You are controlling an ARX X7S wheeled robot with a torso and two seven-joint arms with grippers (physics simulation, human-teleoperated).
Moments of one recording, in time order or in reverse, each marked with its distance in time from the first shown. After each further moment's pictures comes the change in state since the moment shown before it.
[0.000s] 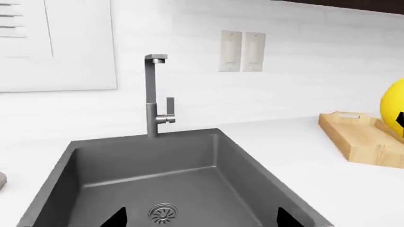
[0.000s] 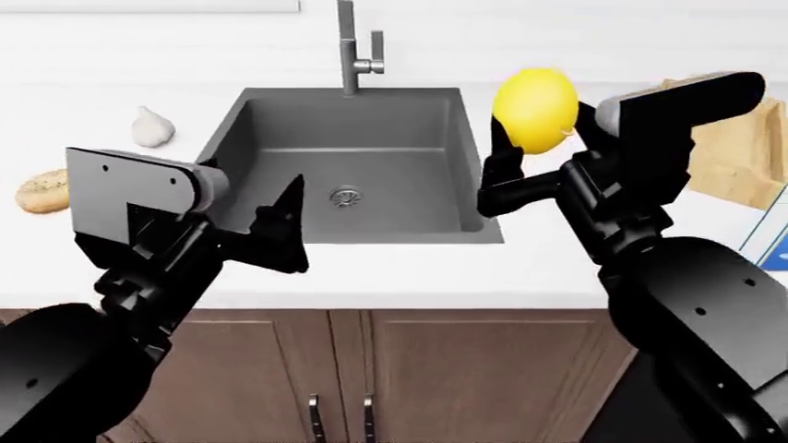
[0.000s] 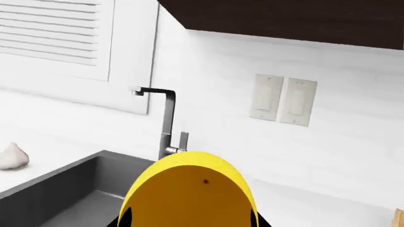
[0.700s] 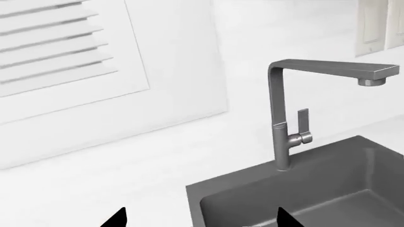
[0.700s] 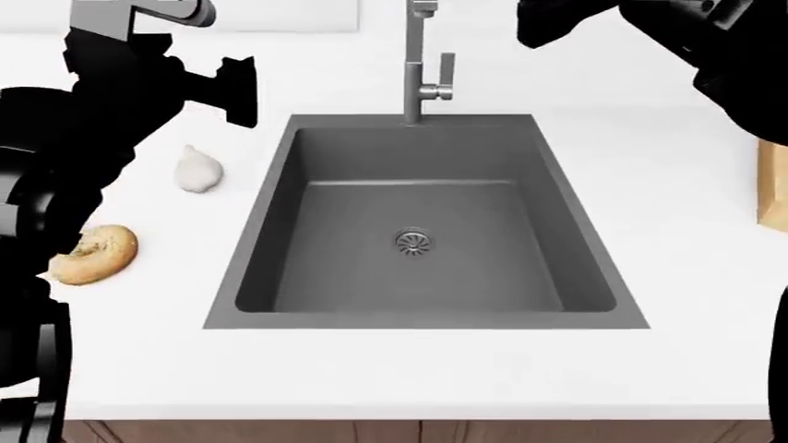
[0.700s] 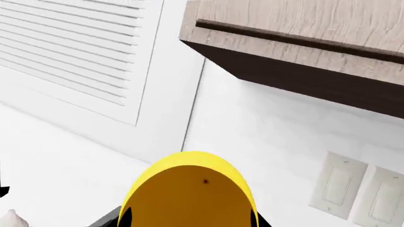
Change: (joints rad) left arm -0.620 -0.144 0.434 -0.901 0.333 0.325 0.261; right arm 0.656 0.029 -0.072 0.322 0.103 0.276 -0.224
